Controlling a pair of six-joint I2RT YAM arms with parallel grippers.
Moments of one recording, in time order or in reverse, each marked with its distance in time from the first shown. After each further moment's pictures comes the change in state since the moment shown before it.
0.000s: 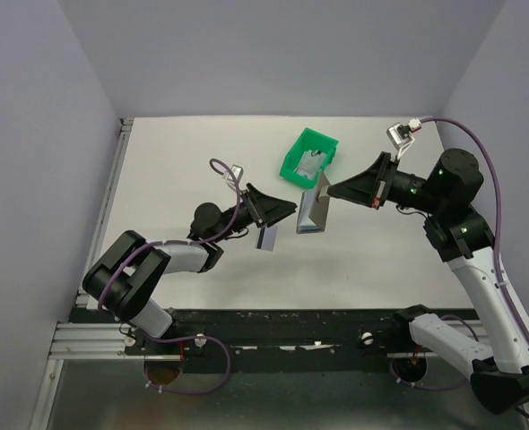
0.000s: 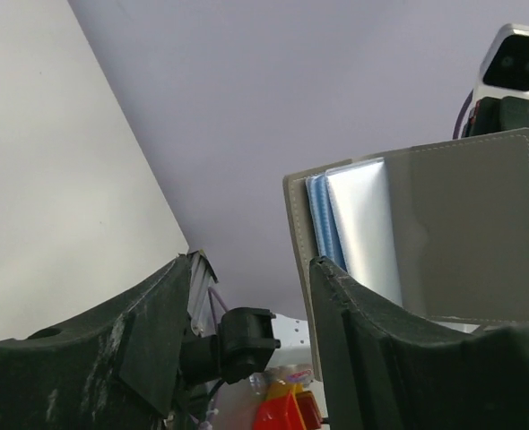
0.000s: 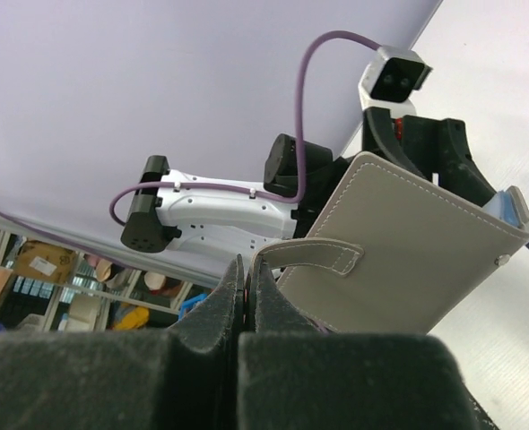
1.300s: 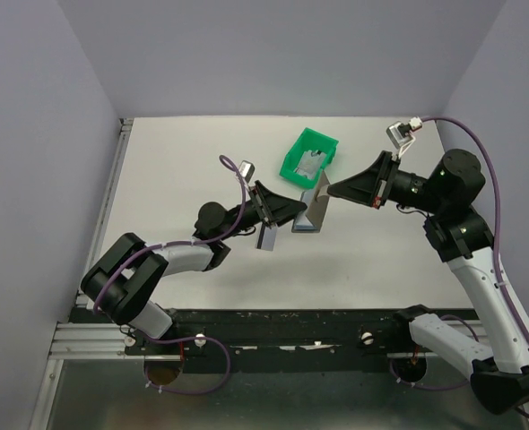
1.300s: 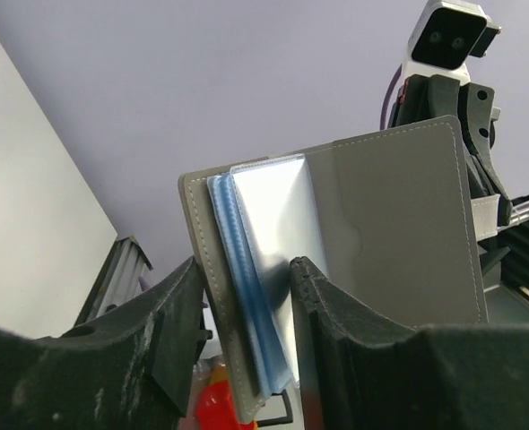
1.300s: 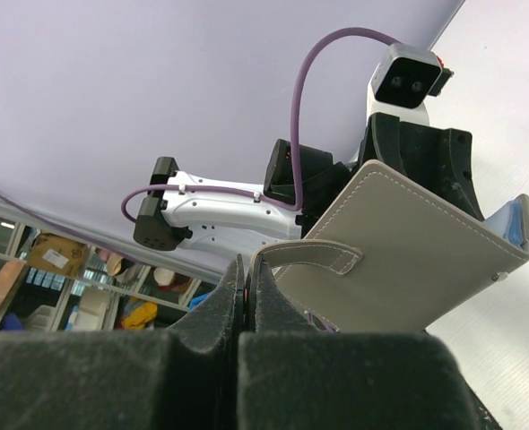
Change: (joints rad) left arm -0.067 -0.003 0.068 0.023 0.019 -0.151; right arm 0.000 0.000 -0.003 0.060 -0.026 0.040
